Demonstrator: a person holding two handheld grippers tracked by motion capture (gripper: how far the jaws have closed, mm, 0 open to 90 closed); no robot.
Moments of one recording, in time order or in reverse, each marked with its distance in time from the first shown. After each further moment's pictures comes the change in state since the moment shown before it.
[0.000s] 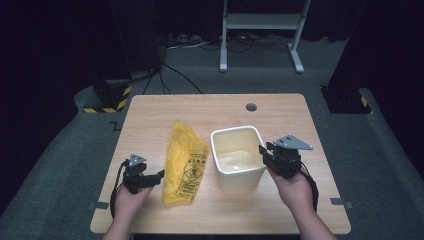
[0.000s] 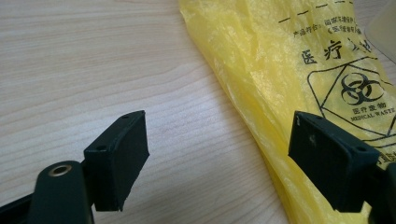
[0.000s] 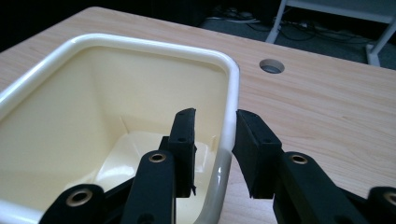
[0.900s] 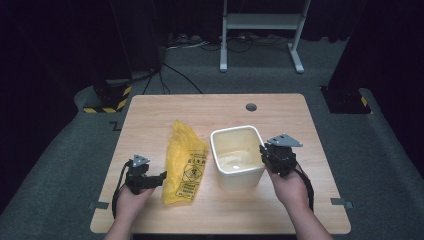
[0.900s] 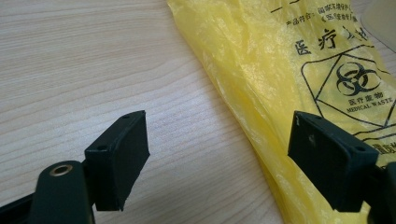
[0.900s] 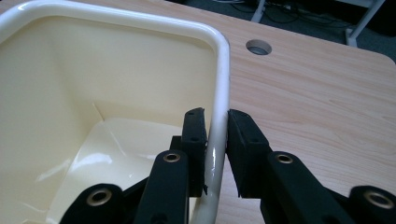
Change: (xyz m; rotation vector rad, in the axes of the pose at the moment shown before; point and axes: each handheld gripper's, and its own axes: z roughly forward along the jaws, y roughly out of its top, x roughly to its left) left arm -0.006 0.000 0.003 0.017 -0.010 0.036; right arm 0.003 -0.003 0.018 0.077 -0.079 -0.015
